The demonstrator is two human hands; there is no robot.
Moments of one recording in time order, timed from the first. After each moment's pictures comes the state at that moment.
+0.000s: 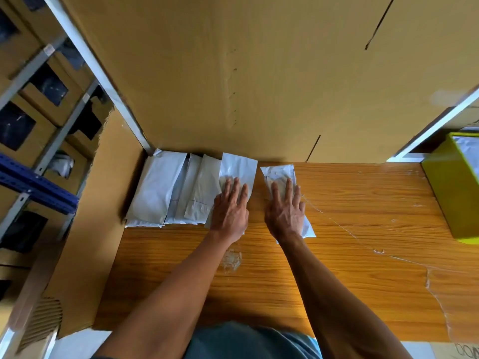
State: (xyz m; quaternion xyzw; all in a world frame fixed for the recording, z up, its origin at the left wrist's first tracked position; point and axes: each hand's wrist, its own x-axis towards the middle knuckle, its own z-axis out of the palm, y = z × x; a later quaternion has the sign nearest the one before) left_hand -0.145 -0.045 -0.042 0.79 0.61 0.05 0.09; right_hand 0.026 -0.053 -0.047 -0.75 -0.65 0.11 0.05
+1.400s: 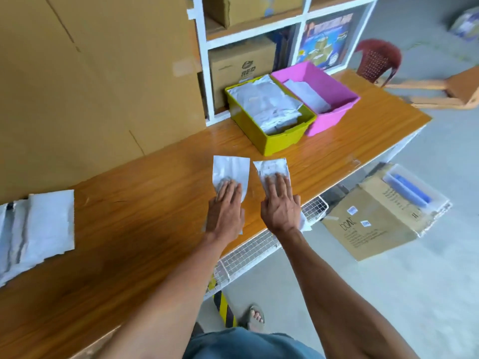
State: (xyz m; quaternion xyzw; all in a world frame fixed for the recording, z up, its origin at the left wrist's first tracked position) left_hand 0.203 -0.260 -0.010 0.93 0.36 0.06 0.09; right_hand 0.355 -0.354 -0.006 -0.88 -0.45 0.07 0.12
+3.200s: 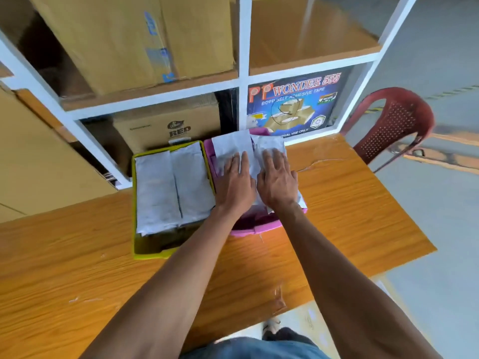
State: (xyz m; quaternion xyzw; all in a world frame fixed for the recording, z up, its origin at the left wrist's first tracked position) left_hand 0.775 -0.072 0.054 0.85 0.50 0.14 0.10; right_hand 0.899 -0.115 0.059 -0.81 -0.56 0.07 0.15
